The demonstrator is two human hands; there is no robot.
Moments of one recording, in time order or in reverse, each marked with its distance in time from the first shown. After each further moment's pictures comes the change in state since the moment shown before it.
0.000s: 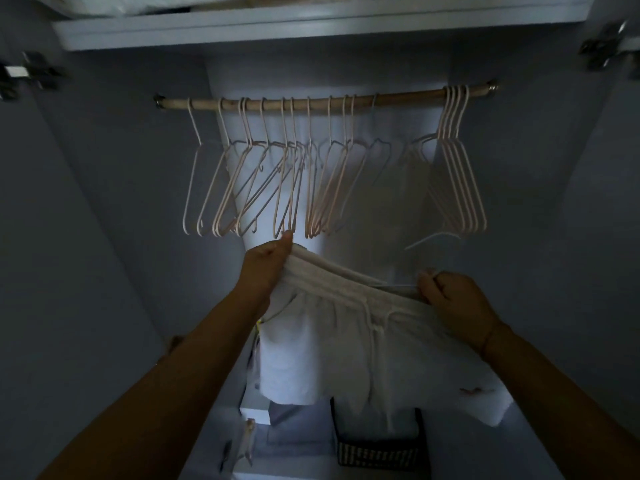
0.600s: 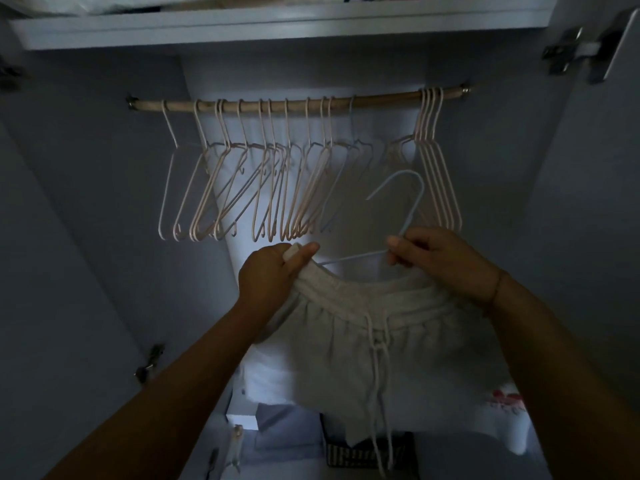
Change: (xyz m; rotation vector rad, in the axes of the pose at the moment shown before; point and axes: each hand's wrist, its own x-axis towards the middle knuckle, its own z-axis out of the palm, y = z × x) left_hand -0.011 0.000 0.030 0.506 -0.008 0.412; right_hand 0.031 -0.044 -0.053 0.200 -0.213 -0.061
